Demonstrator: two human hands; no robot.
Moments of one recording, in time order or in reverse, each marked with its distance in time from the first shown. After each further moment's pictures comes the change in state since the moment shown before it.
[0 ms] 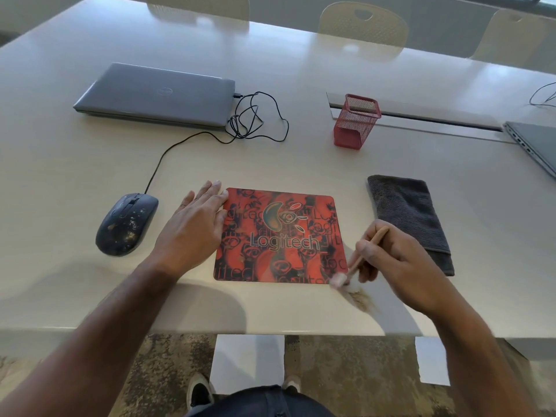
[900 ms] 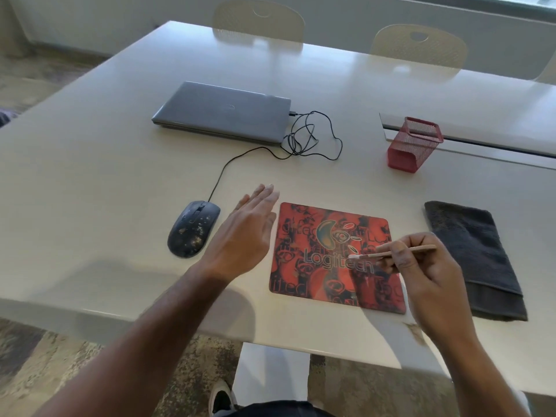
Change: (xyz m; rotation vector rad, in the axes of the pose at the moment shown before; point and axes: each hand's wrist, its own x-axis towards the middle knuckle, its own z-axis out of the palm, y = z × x) left_hand -0.008 0.005 -0.031 -0.126 0.078 0.038; right_hand 0.018 -0.022 0.061 0.164 0.348 -0.082
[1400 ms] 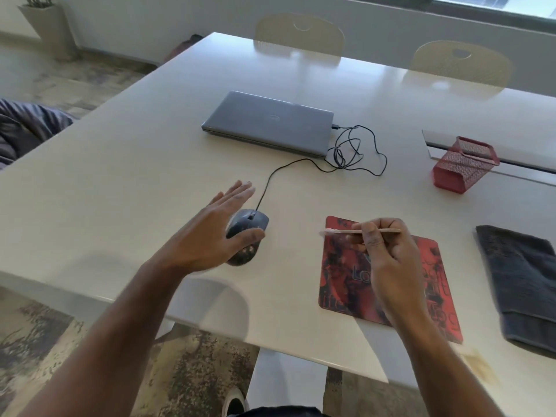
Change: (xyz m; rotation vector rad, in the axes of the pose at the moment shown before) left_hand -0.036 -0.084 -0.098 -0.039 -0.090 -0.072; right_hand 0.025 -0.027 0.120 0.096 -0.008 0.031
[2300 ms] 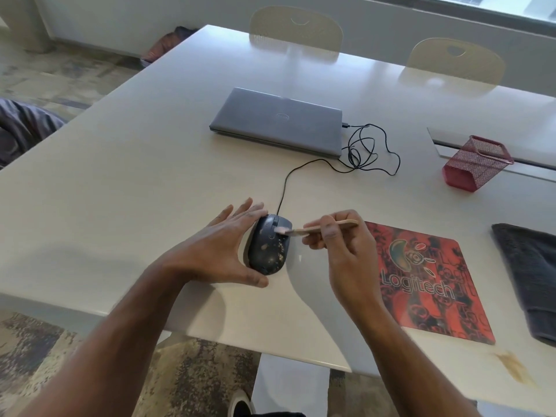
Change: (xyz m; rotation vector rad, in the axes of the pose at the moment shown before) left_hand 0.002 -0.049 -0.015 0.075 -0.319 0.073; right_hand -0.014 -0.028 0.106 0.117 -0.066 -0.059
